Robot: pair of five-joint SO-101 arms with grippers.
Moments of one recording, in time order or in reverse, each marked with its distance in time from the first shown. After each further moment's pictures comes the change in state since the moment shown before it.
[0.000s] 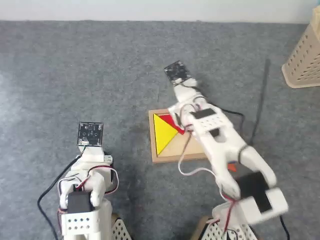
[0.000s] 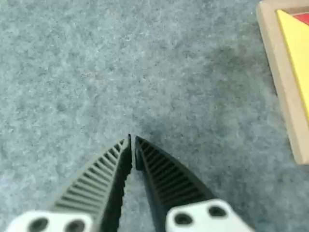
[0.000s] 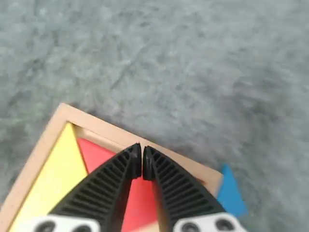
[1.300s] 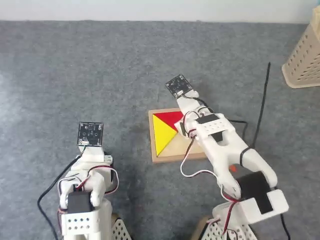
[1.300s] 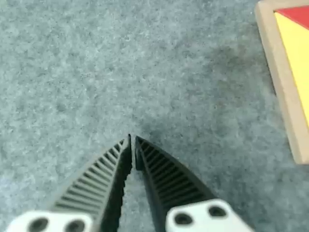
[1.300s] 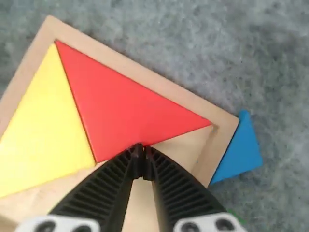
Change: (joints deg) left arm 0.1 0.0 0.0 0.0 0.0; right arm 0.5 1.4 3.4 7.2 5.5
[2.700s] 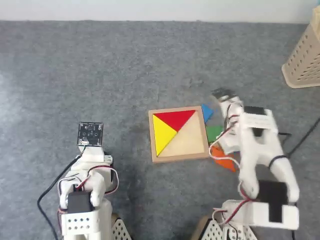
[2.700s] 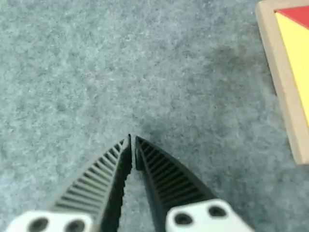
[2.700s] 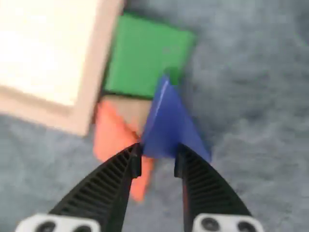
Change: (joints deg) left arm -0.1 0.0 0.0 0.0 0.0; right arm 25.9 -1.7 -5.1 33.2 13.9
